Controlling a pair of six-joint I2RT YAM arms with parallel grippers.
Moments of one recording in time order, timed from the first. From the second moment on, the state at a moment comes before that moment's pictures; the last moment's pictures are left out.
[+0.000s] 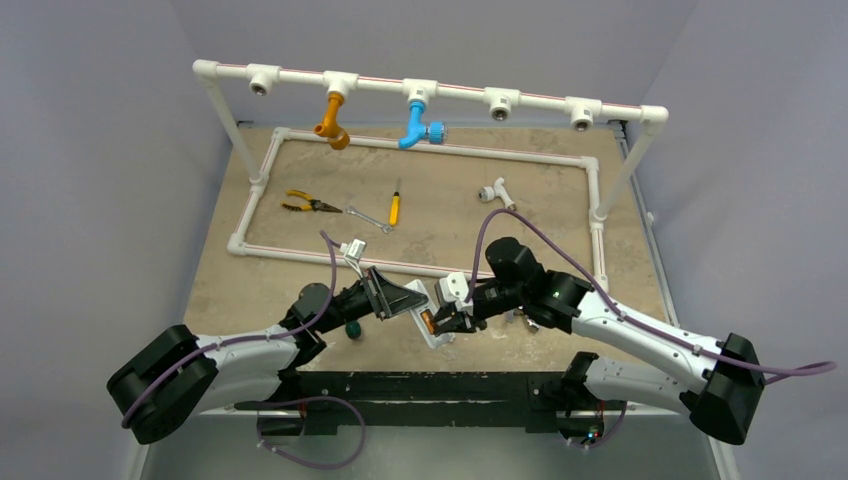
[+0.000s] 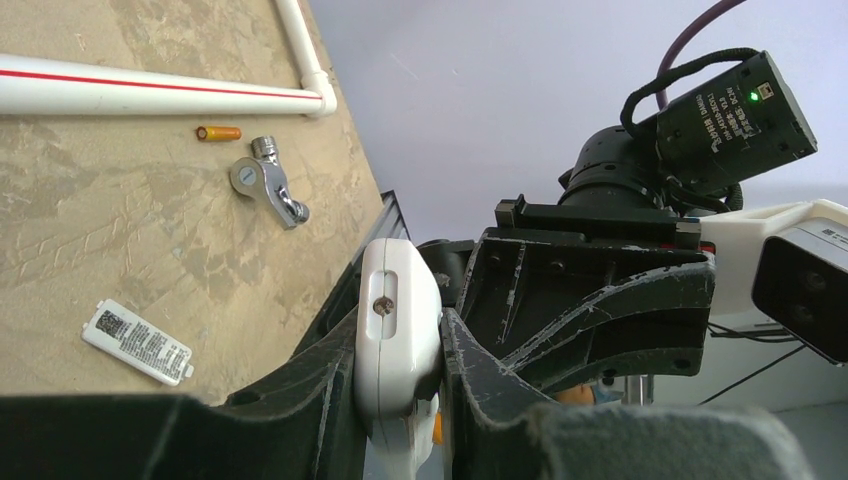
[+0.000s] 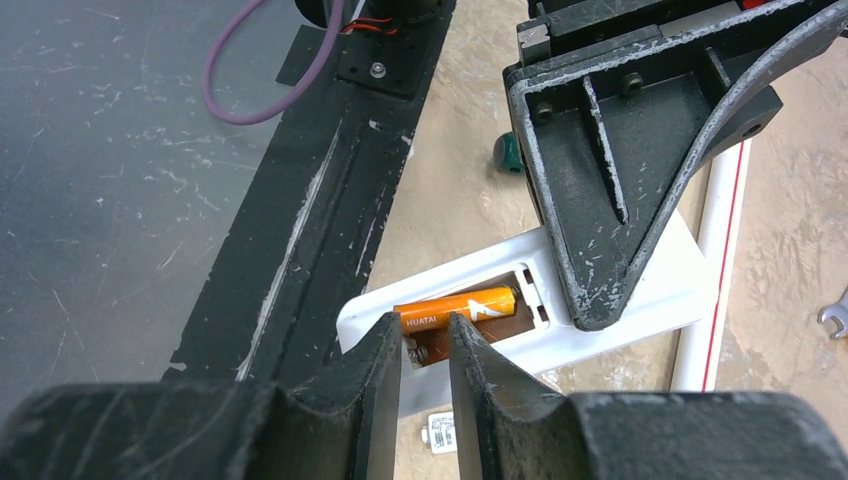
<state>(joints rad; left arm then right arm) -0.80 1.08 0.12 1.03 0.33 -1.25 0.91 1.03 0.73 -0.28 -0.76 -0.52</state>
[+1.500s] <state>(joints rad) -0.79 1.12 0.12 1.01 0.33 -1.25 0.91 1.14 0.80 -0.37 -0.75 -0.58</state>
